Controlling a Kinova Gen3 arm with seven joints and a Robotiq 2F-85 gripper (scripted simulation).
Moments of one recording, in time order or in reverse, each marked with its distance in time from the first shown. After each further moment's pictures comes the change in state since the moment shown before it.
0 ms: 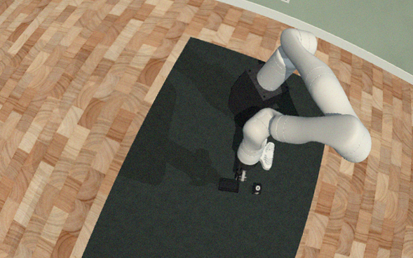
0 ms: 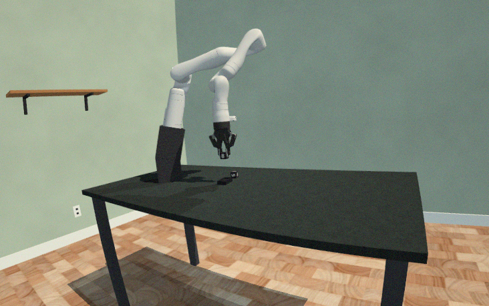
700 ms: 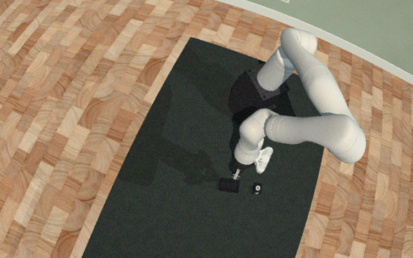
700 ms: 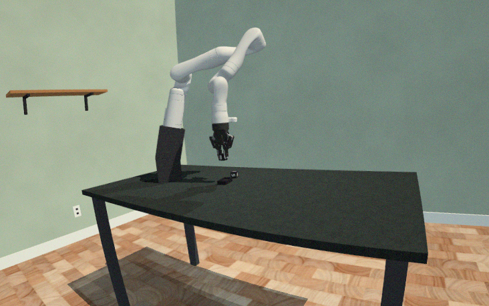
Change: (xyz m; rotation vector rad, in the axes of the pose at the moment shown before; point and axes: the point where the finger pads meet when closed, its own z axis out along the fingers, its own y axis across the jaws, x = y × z) arm -0.009 -0.003 0.005 0.009 -0.002 0.251
